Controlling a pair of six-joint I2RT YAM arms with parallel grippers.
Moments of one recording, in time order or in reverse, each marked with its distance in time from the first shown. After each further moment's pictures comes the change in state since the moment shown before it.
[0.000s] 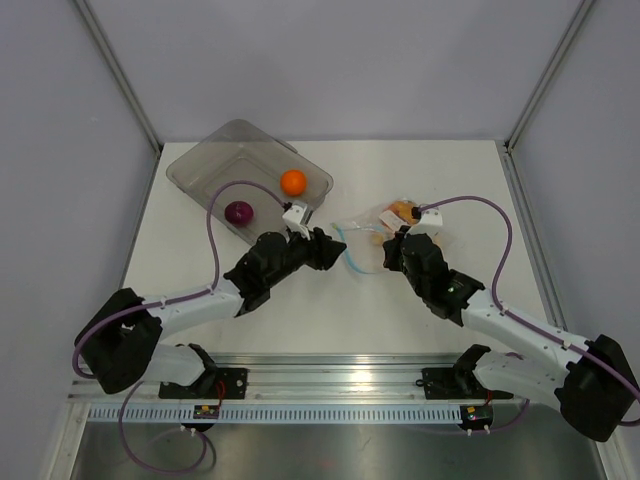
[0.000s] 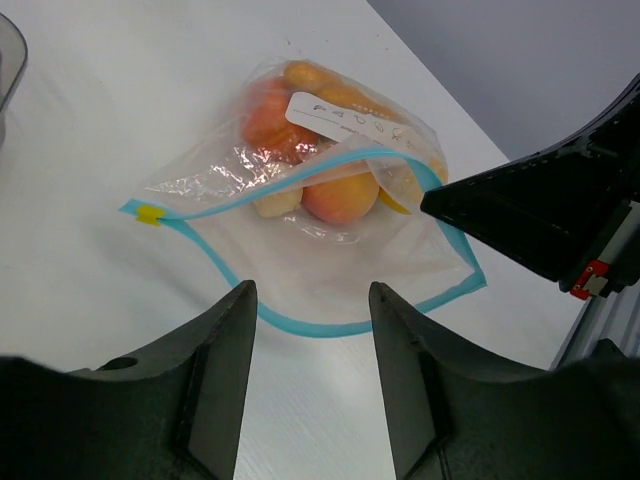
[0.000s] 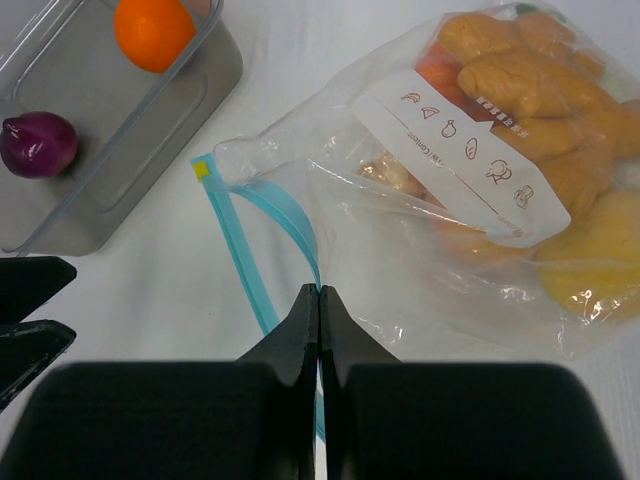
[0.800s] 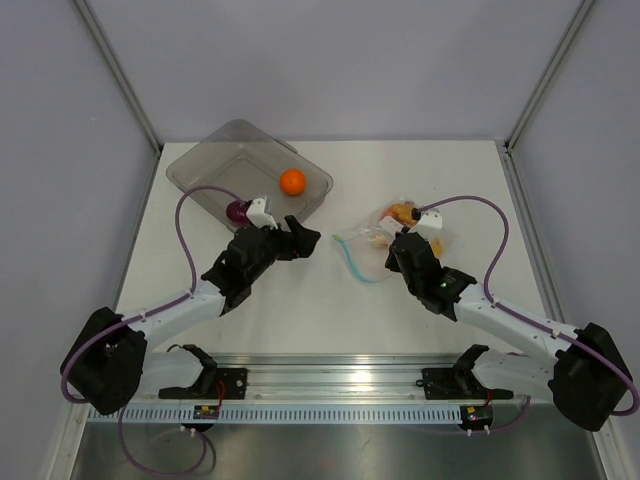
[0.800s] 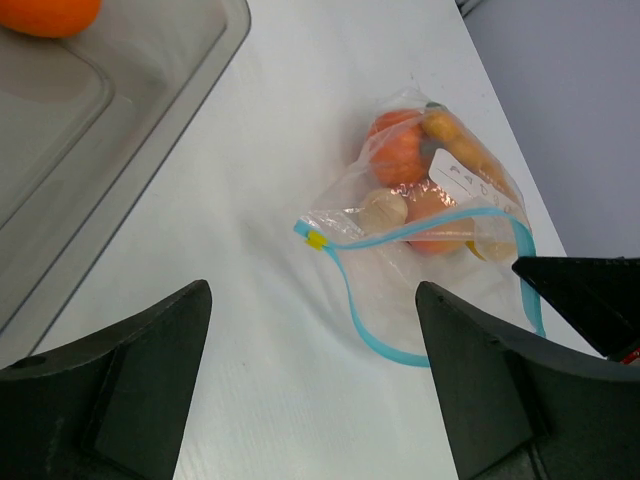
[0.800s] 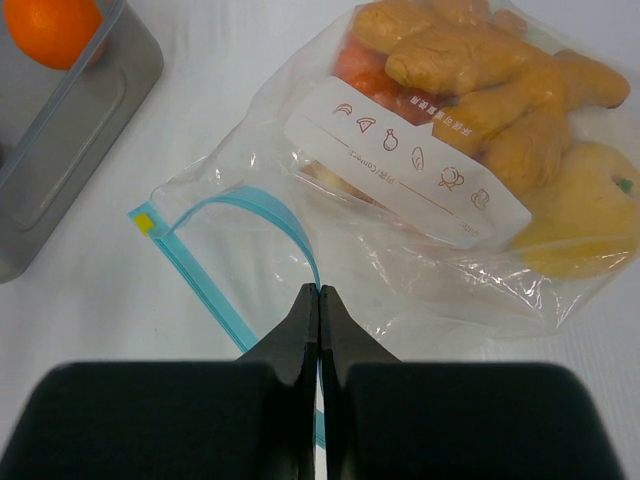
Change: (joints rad) left arm 0.185 -0.109 -0.038 -0.175 -0.079 -0.192; right arm 0.000 0.071 0.018 -0.059 0.102 0.056
